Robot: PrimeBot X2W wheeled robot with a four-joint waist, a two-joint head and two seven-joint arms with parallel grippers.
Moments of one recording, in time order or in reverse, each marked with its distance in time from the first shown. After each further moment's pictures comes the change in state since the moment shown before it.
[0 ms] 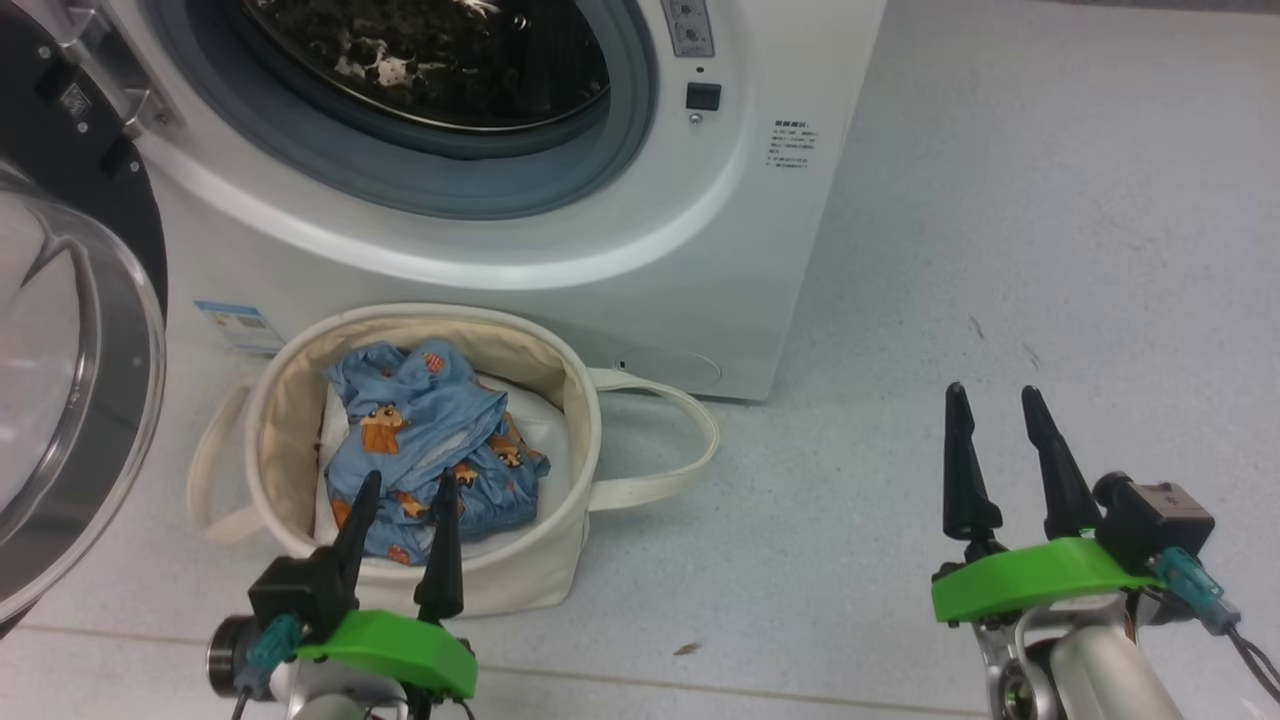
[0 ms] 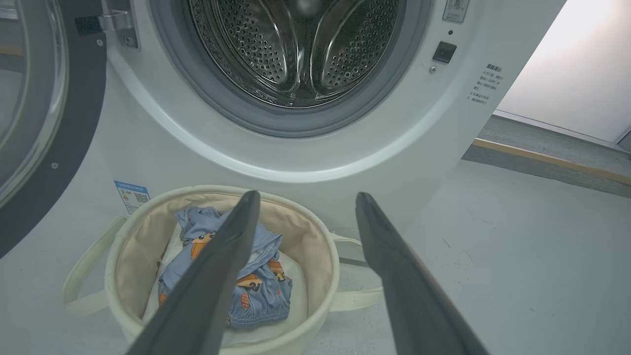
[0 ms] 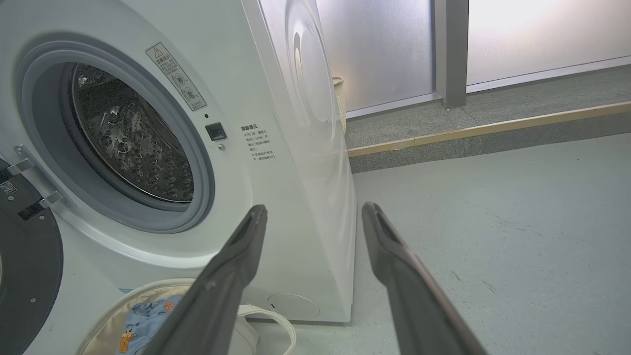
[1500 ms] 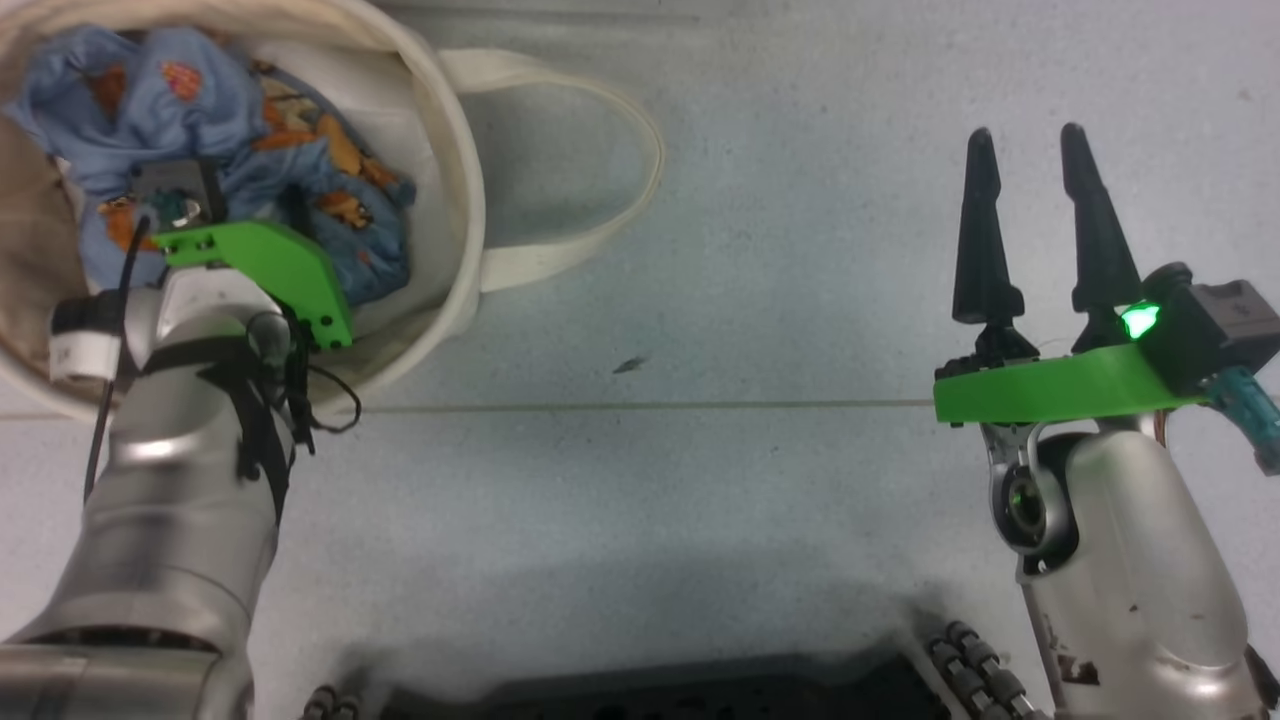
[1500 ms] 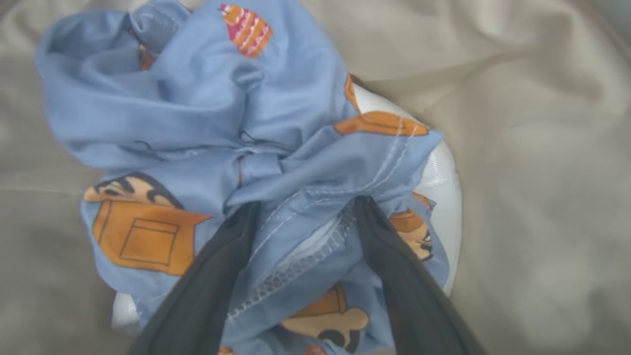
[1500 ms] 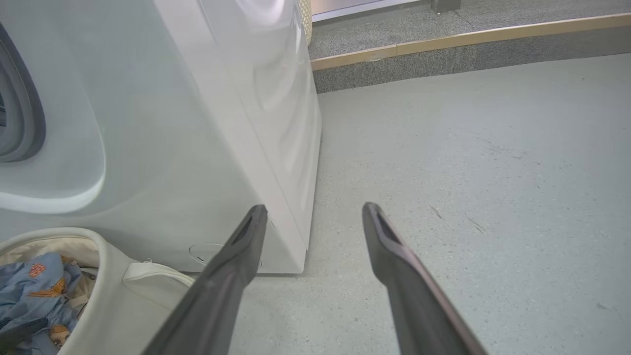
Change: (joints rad) left arm -0.891 0.052 0.045 0.910 0.037 0.103 0.148; right arm -0.292 -0.001 0.007 -0.086 -0.070 0.000 0.000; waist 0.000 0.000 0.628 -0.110
